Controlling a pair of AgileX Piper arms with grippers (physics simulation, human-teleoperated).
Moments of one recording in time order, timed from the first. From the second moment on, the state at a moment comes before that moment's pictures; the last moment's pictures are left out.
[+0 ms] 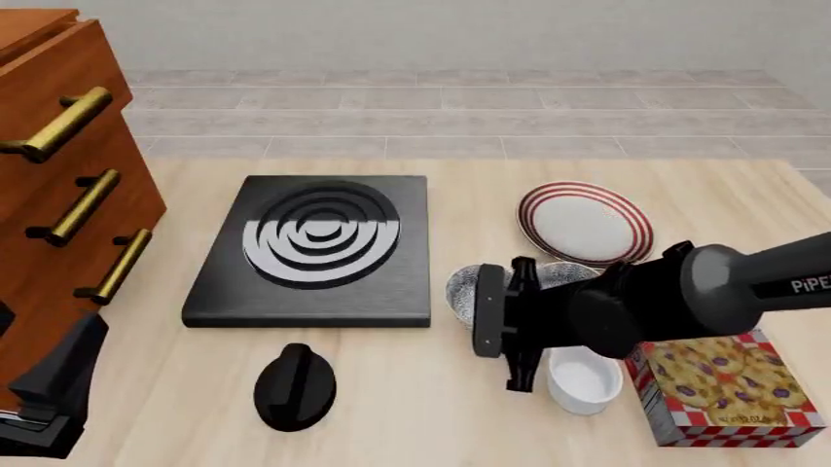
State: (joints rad) left arm -0.13 0.00 -0.01 0.06 0.04; right arm 0.58 1.74 -0.70 -0.03 -0.90
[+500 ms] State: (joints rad) left arm -0.13 0.00 -0.01 0.06 0.04; right arm 0.60 1.76 -0.72 -0.09 -0.90
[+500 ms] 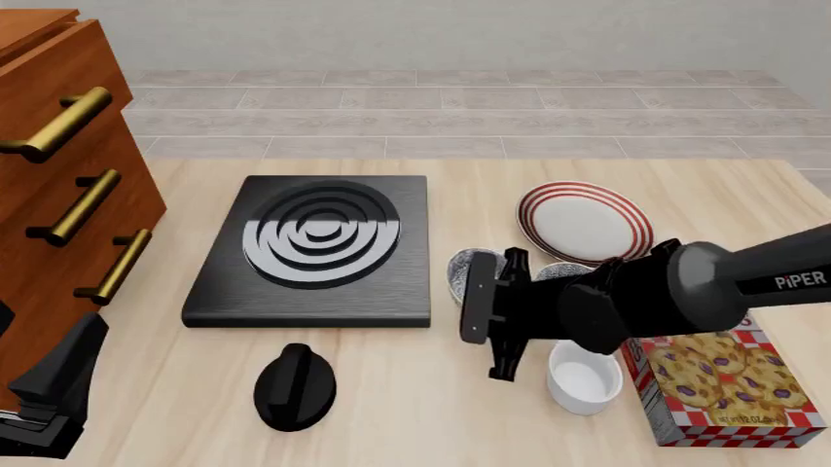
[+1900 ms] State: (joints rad) left arm -0.13 0.00 -0.01 0.06 0.04; right arm 0.47 1.60 -0.96 0.18 -0.76
